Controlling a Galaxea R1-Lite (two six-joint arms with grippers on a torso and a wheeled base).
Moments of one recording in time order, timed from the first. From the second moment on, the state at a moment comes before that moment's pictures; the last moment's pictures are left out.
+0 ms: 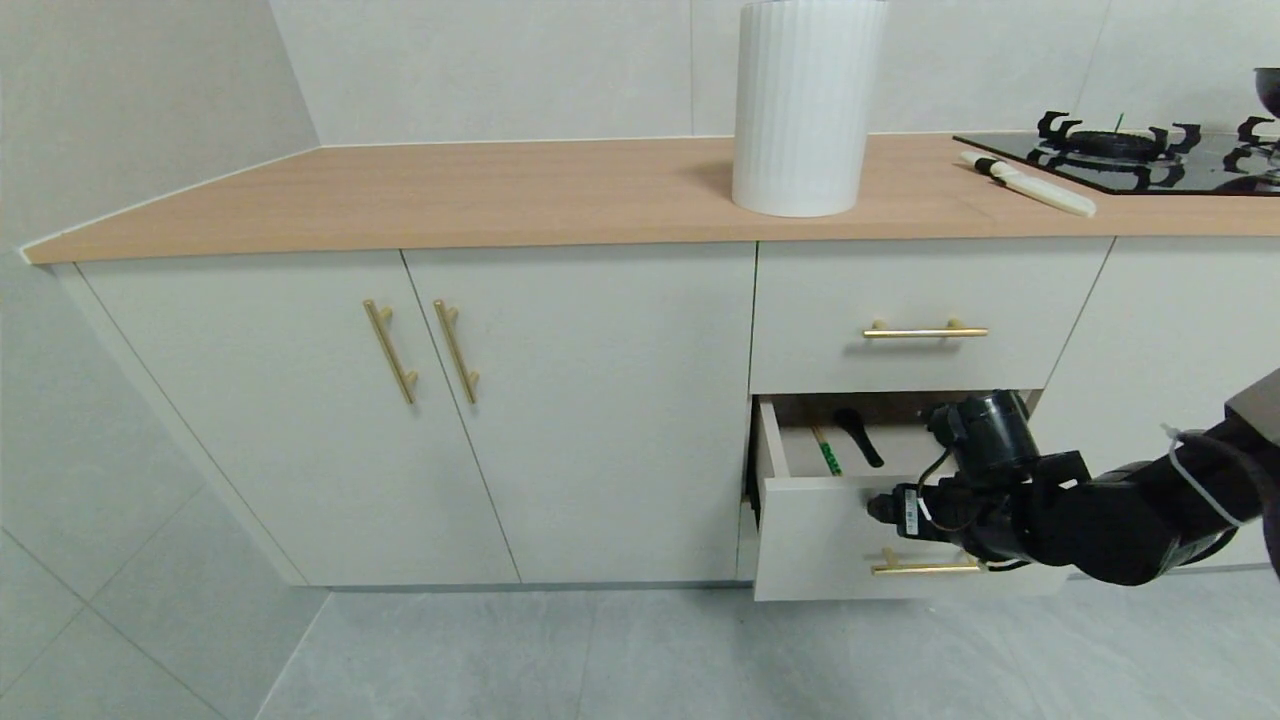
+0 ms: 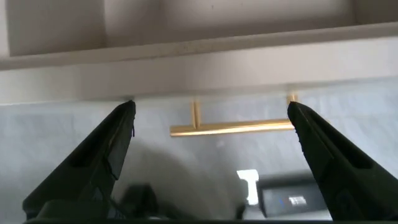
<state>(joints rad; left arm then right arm) 0.00 0.00 0.00 0.00 -0.01 0.00 0.35 2.01 -0.86 -0.42 -0.28 0.34</state>
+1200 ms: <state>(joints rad) 0.00 0.00 0.00 0.00 -0.01 0.00 0.31 2.37 -0.94 -1.16 -0.43 0.28</state>
